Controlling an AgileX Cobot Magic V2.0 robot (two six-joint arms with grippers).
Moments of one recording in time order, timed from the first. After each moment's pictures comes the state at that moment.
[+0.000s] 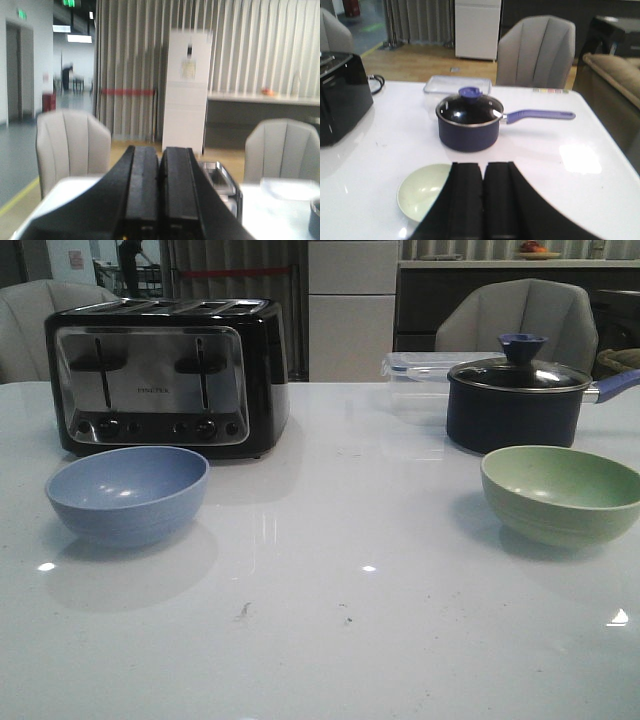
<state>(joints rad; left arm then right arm) -0.04 0.23 -0.70 -0.06 0.39 0.00 0.00 0.31 -0.61 -0.03 0.52 0.04</state>
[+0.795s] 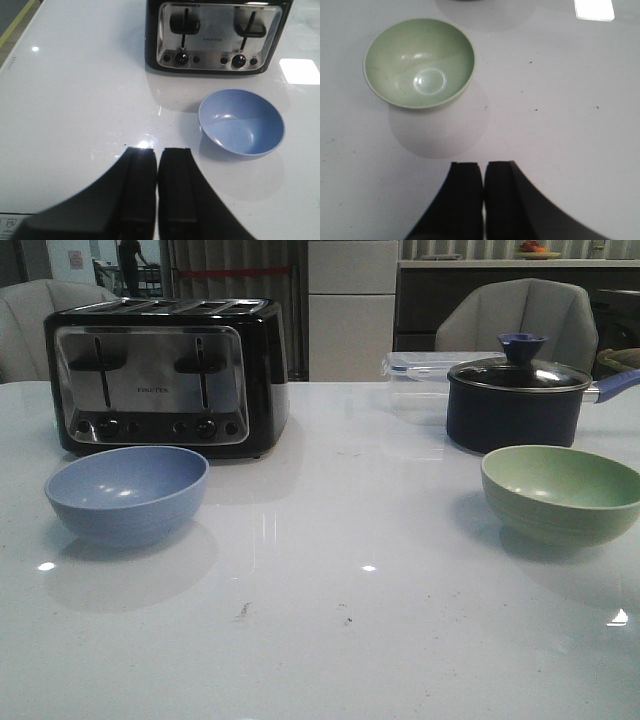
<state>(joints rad) -0.04 0.59 -0.68 0.00 0.68 0.00 0.00 0.81 -0.63 -0.03 0.64 0.04</state>
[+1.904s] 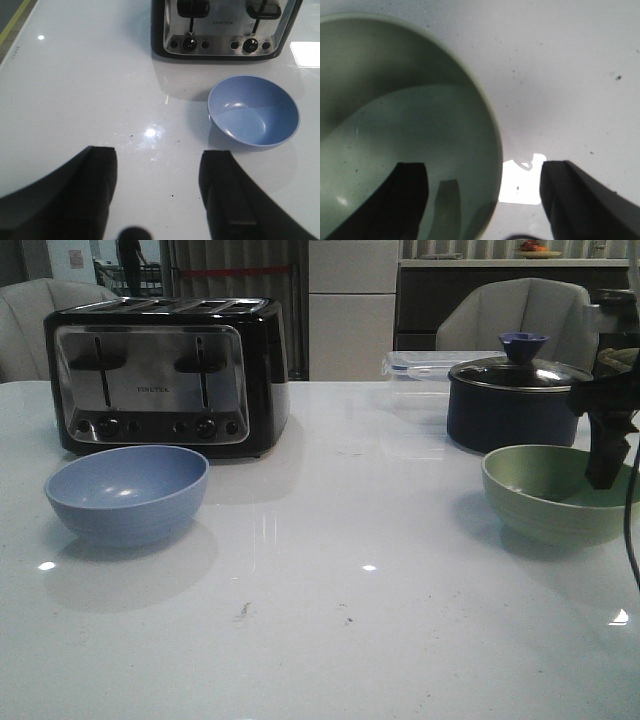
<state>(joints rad) -0.04 0.63 -0.68 0.02 0.68 0.00 0.00 1.80 -1.23 0.02 0.74 0.03</state>
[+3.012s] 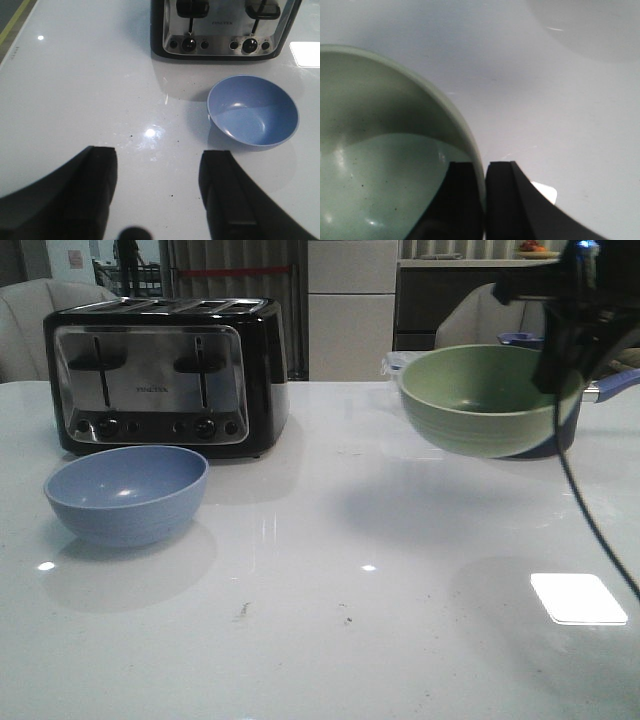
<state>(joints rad) -0.04 0.63 -0.68 0.02 0.68 0.00 0.18 1.72 -1.44 0.10 0.94 0.01</state>
